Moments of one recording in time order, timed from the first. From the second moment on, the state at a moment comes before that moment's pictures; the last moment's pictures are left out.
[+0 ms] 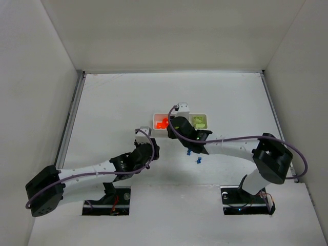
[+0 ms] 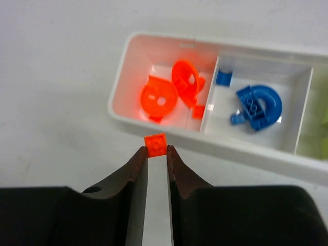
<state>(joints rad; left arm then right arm) -1.05 0.98 0.35 0.04 -0.59 -0.71 0.99 1.56 0.94 0.05 0.51 0.62</state>
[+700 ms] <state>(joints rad) -1.35 1.51 0.62 0.25 -0.59 -0.66 0.87 1.37 0.75 0.13 0.48 0.64</state>
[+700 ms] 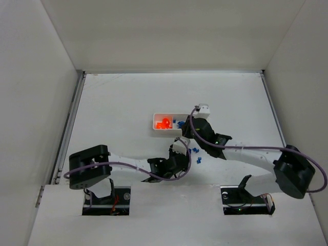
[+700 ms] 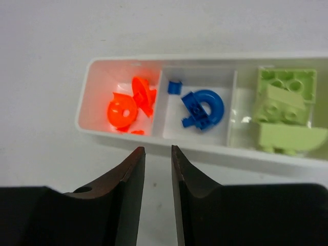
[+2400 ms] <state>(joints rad) -1.00 1.50 0.82 0.12 -0.51 -0.61 0.92 1.30 0.50 -0.15 0.52 0.89</state>
